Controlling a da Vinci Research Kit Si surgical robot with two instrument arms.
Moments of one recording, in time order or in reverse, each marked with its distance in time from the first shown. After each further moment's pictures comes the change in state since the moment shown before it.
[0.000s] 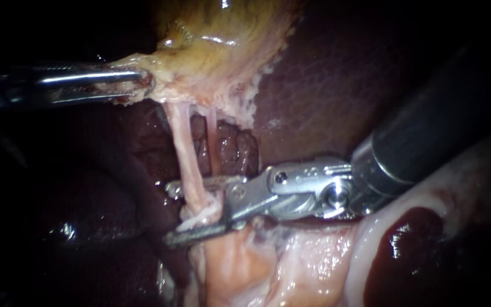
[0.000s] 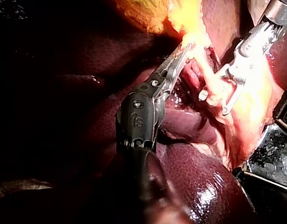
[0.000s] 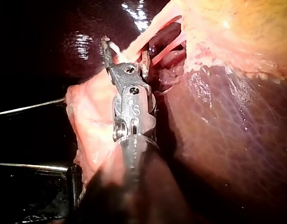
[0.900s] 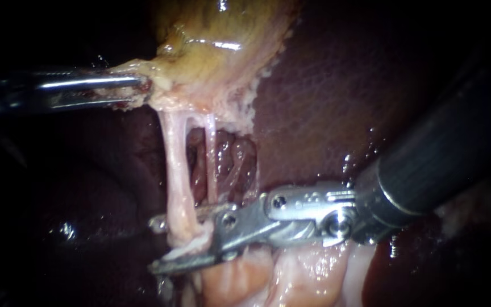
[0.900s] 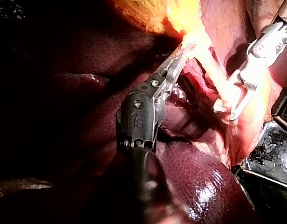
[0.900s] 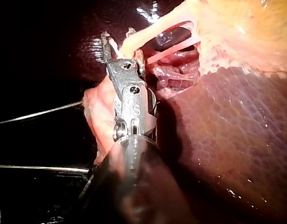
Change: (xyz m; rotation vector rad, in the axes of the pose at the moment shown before) right arm 0.003 -0.004 0.000 0.053 0.036 0.023; left arm 0.000 0.000 0.000 0.000 0.000 0.000
